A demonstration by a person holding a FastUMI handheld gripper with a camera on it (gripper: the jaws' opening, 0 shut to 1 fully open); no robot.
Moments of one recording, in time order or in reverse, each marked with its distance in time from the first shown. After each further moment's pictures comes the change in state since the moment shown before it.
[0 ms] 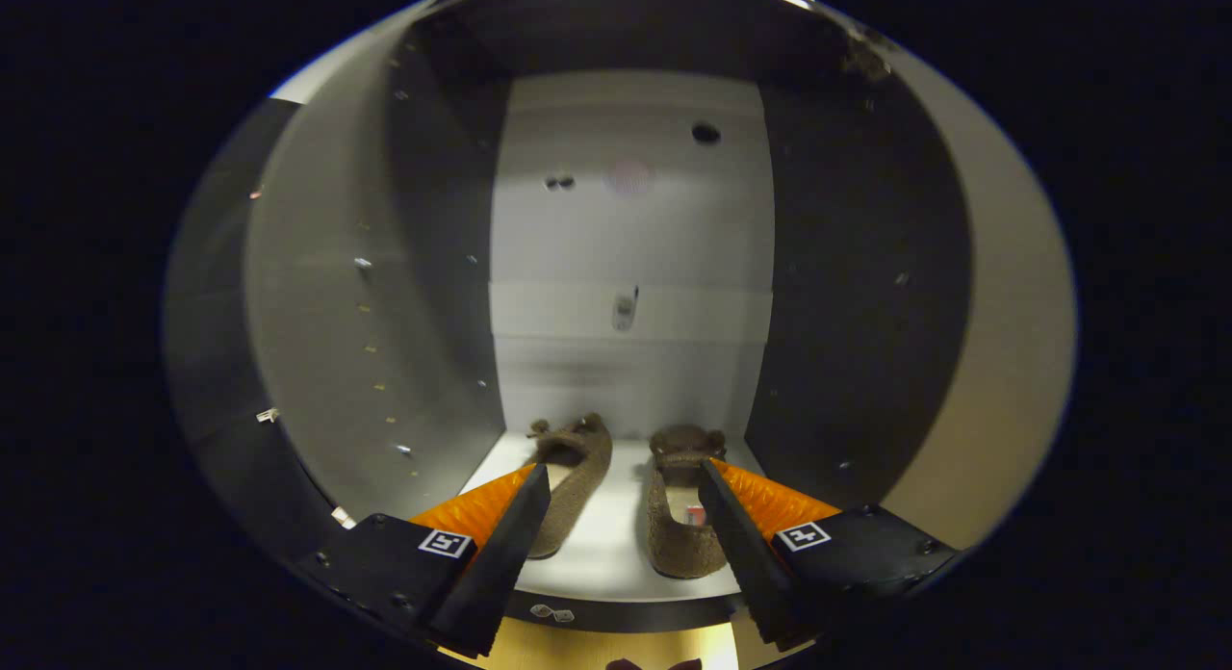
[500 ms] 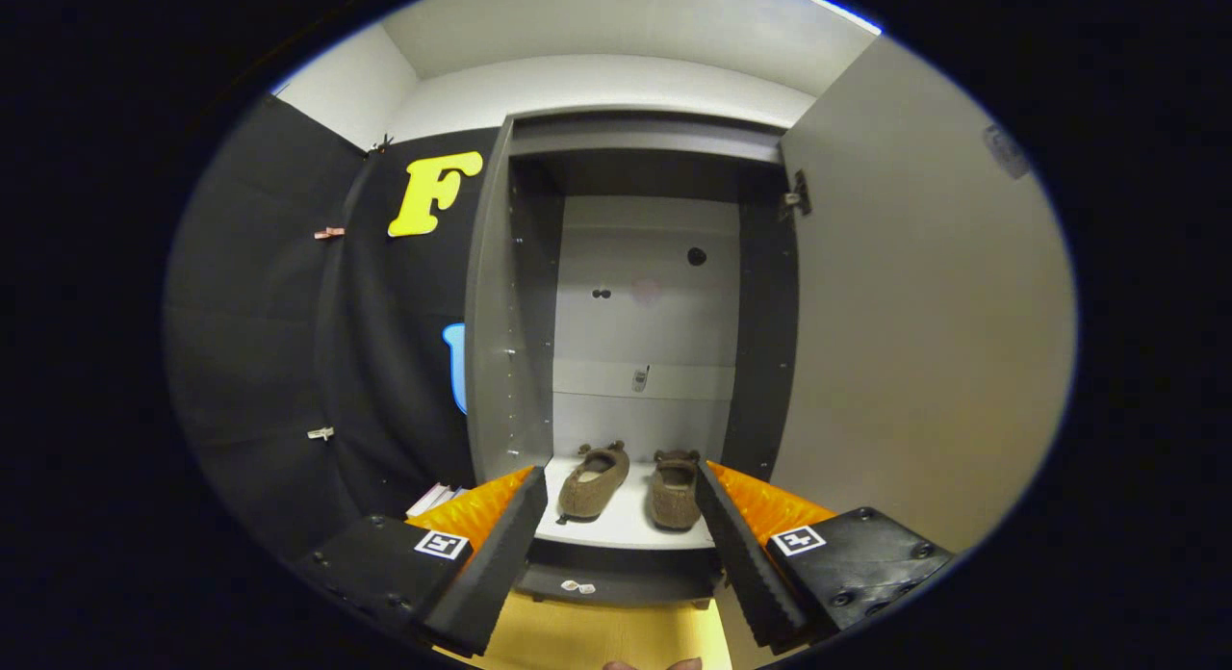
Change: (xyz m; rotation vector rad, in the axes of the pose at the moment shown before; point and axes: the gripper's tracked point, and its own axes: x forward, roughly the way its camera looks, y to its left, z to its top) arm -0.201 0.010 0.046 0.027 -0.128 0.040
